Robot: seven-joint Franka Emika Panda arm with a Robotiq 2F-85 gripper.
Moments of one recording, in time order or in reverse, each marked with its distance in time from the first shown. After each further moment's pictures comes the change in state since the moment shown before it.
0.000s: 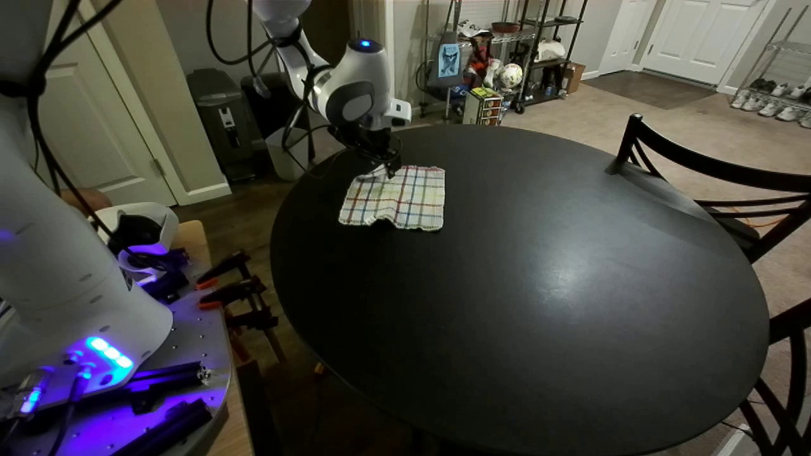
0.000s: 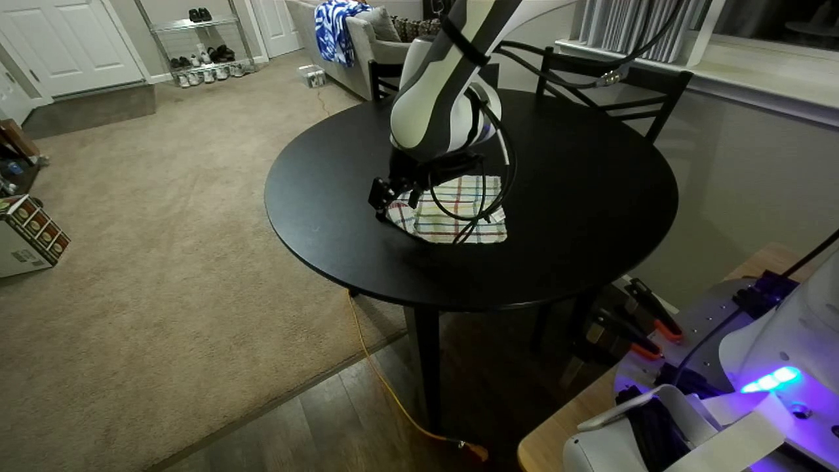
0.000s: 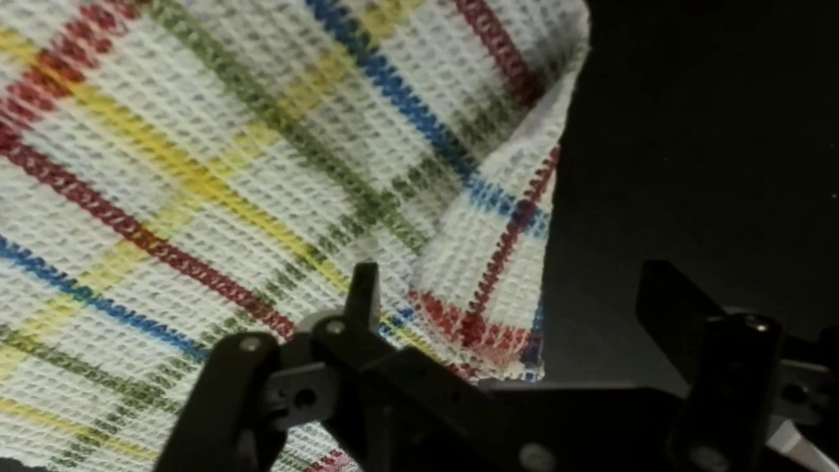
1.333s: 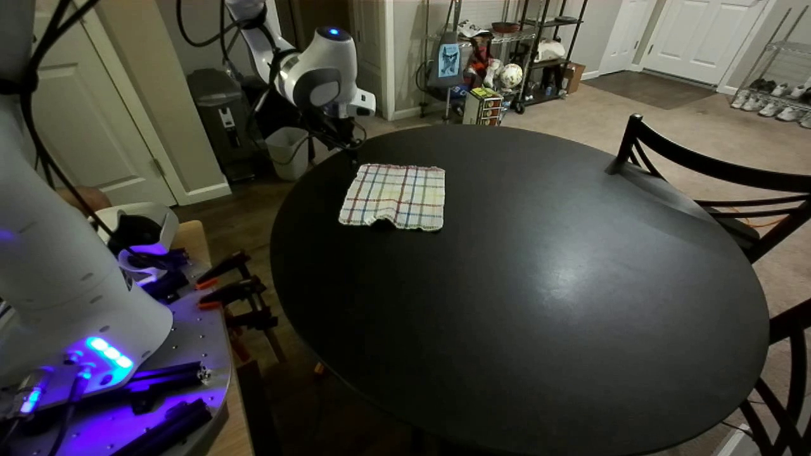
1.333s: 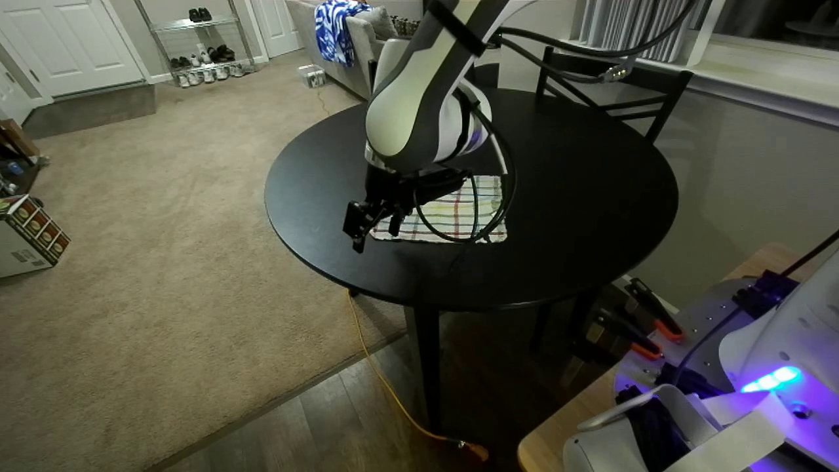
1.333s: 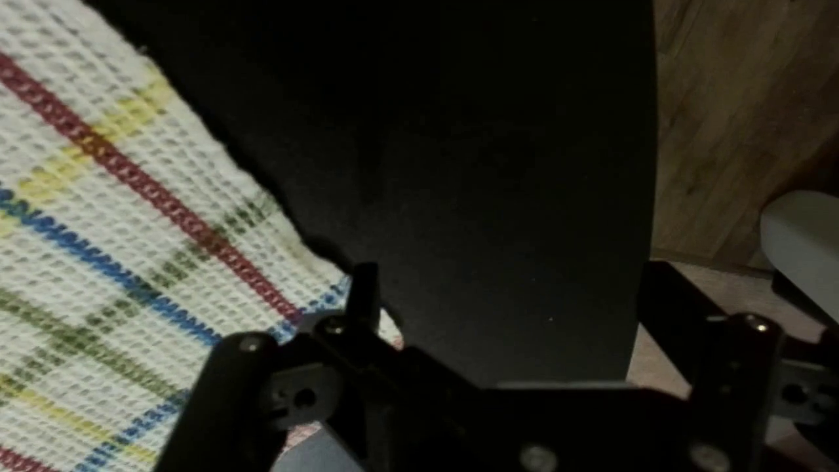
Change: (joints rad) arm 0.031 -0.070 0.120 -0.078 0.061 -0.062 0.000
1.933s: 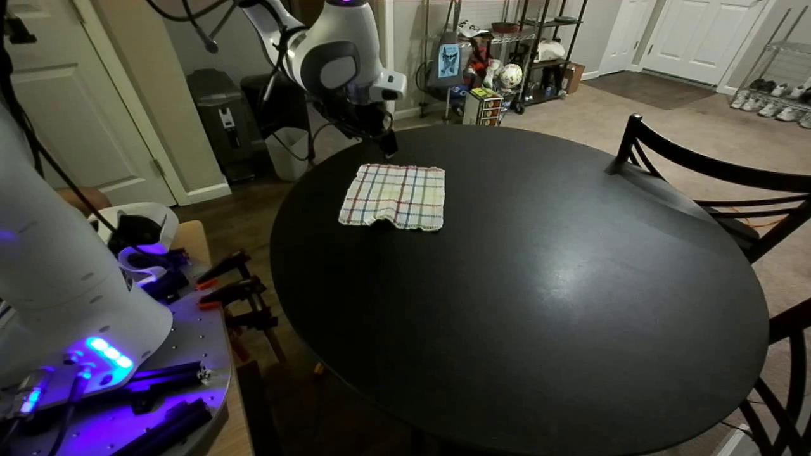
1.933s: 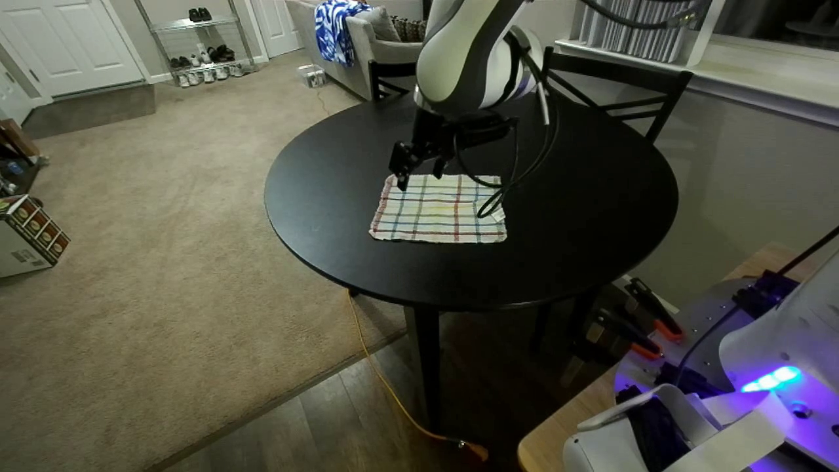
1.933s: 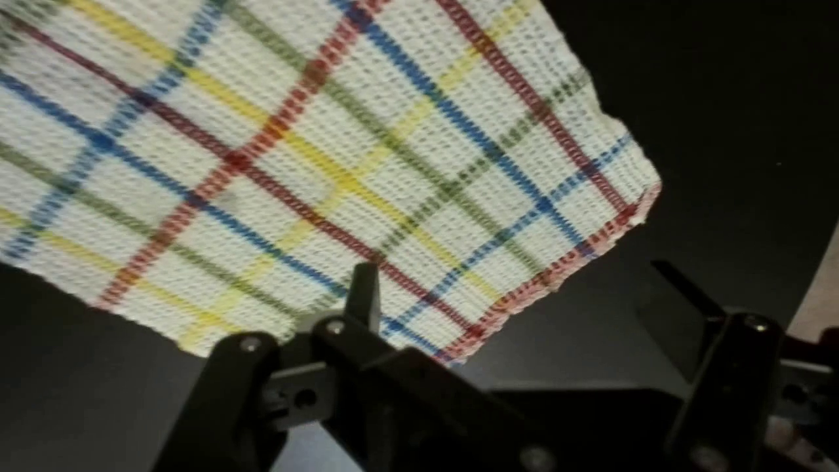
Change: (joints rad) arm 0.011 -0.219 -0.209 -0.135 -0.013 0.016 0.060
